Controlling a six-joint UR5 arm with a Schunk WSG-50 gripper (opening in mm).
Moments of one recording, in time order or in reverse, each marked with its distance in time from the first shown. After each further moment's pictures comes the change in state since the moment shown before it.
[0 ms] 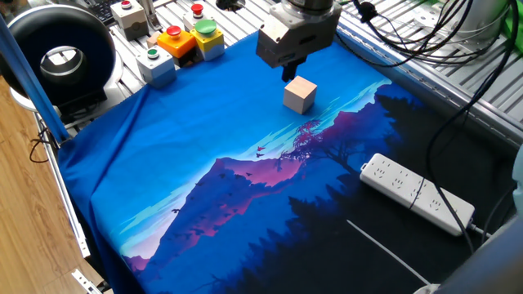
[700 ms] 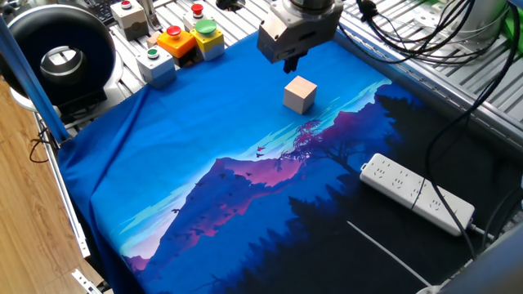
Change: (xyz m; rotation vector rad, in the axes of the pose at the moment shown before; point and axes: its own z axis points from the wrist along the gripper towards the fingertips) arm -0.024 -0.021 -0.002 0.083 -0.095 0.015
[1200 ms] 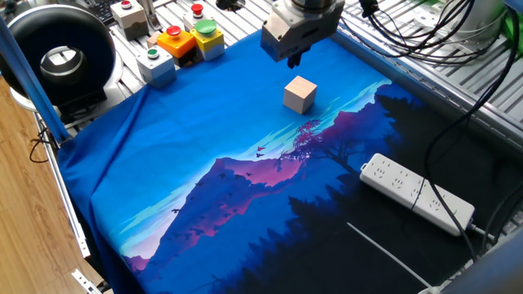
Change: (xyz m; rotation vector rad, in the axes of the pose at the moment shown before) arm -0.010 -0.019 -0.003 0.058 -0.019 -0.061
